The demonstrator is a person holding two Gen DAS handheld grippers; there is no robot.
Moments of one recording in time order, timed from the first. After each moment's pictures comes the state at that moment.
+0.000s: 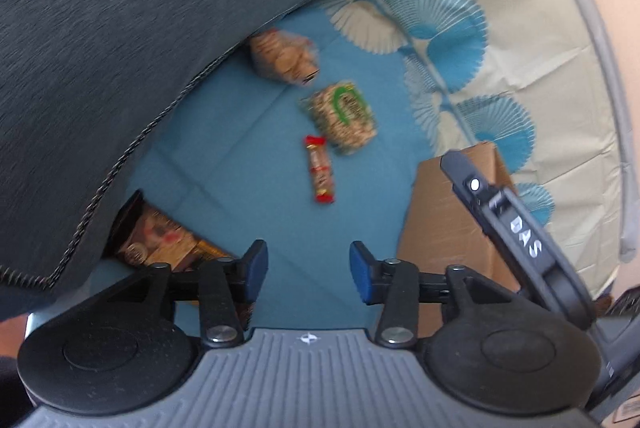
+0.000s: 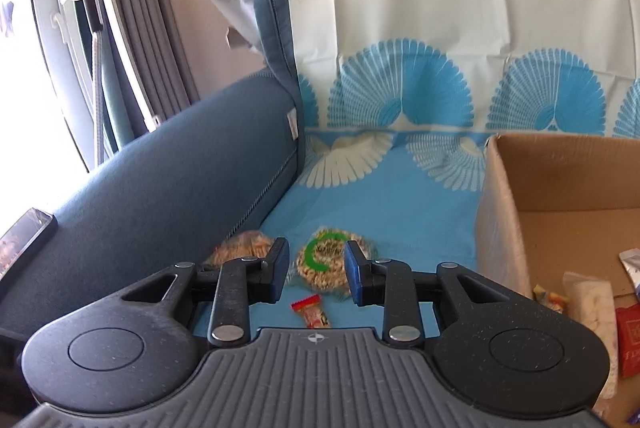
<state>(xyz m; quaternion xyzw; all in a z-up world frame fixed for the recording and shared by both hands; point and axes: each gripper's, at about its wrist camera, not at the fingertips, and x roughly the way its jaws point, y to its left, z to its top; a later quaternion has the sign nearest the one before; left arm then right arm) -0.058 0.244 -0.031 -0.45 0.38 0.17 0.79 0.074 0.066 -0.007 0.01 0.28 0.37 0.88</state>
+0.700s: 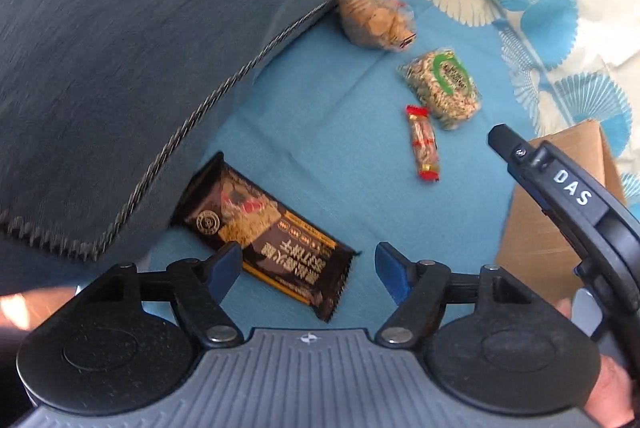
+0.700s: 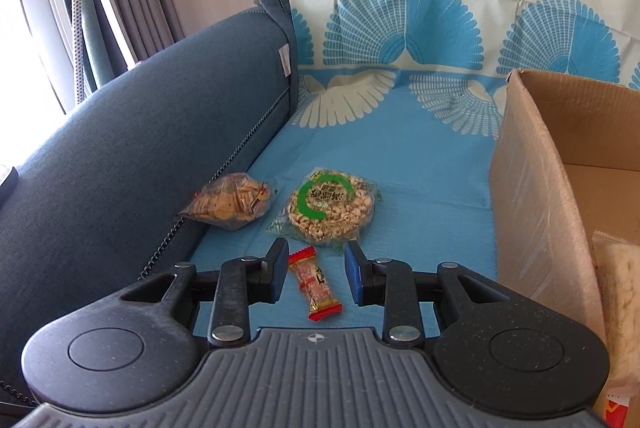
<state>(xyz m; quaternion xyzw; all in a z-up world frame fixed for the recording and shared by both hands) -0.041 0.236 -0.060 -0.38 0.45 0.28 0.76 0.089 0.091 -0.044 -0.03 0.34 0.36 0.86</state>
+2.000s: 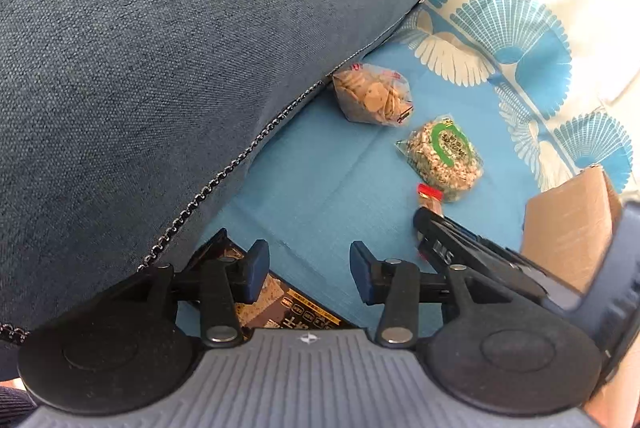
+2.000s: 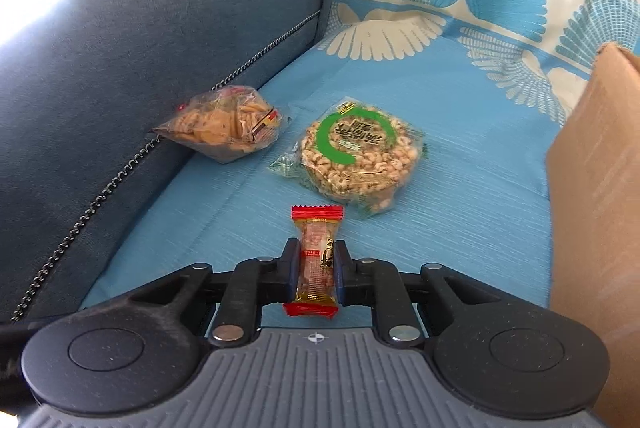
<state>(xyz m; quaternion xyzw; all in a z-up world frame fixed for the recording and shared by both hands) -0.033 0.253 -0.060 -0.36 0.38 0.31 0.80 0.106 0.140 -0.095 -0.13 0.37 0.38 0.83</state>
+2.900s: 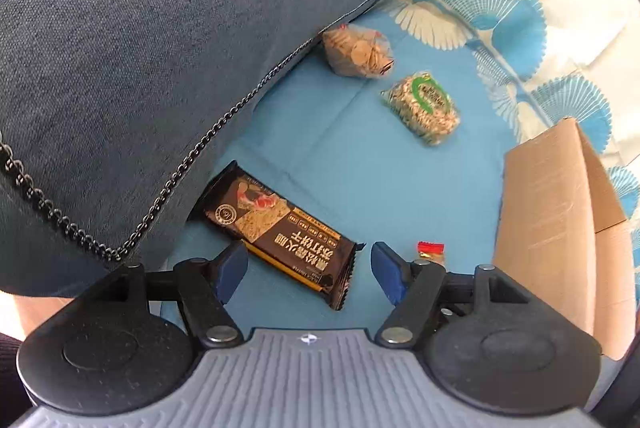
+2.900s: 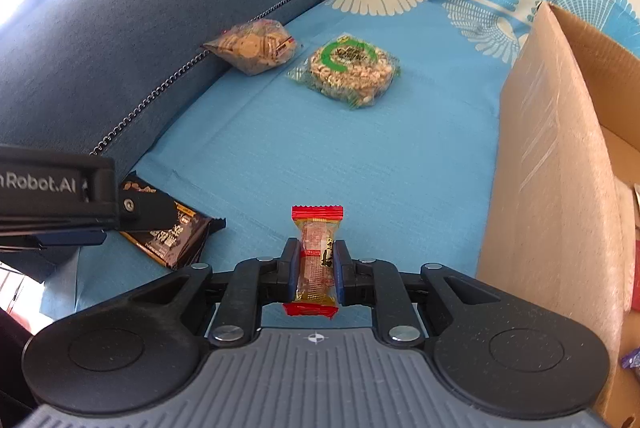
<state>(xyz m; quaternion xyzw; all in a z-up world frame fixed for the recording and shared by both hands) -0.065 0.222 -0.053 -0.35 0.41 0.29 0.79 0.038 0.072 -0.081 -0.18 0.41 0.38 0.81</state>
